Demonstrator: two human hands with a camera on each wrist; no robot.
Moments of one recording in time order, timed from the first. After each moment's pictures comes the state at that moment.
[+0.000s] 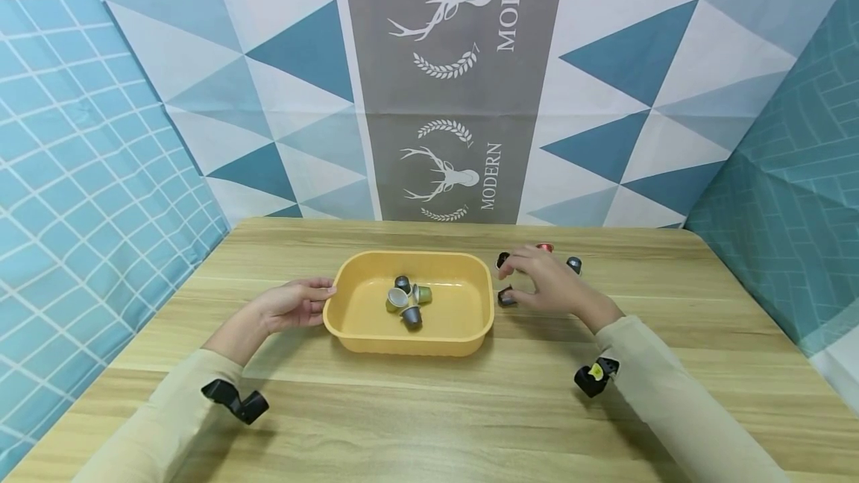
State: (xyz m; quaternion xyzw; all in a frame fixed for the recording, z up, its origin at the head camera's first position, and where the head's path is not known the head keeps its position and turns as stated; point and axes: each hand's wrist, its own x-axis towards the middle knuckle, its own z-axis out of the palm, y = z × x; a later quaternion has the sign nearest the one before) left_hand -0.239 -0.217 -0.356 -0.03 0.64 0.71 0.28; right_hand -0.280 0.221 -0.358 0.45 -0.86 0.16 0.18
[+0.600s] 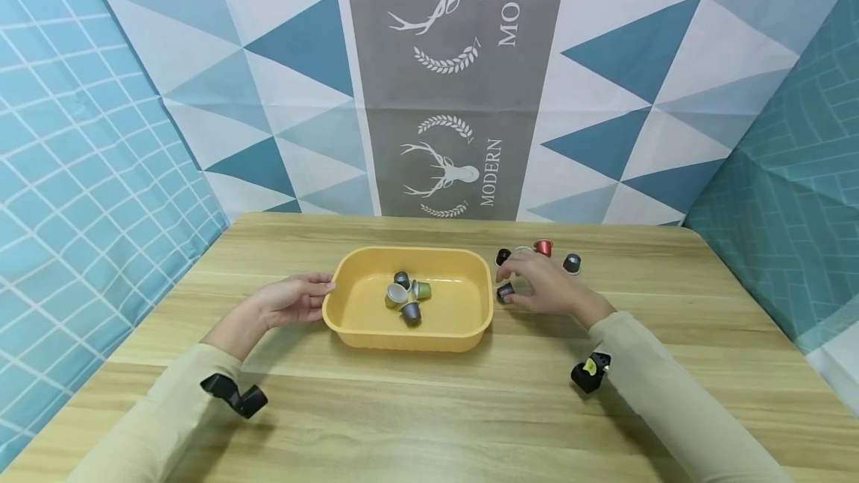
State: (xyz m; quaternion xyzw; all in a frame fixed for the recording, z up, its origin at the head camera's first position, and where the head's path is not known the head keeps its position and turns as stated) left_hand -0.241 -0.219 -0.356 -0.03 0.63 0.72 0.29; right_hand -0.287 0.222 -0.371 0.45 -0.87 0.16 0.12
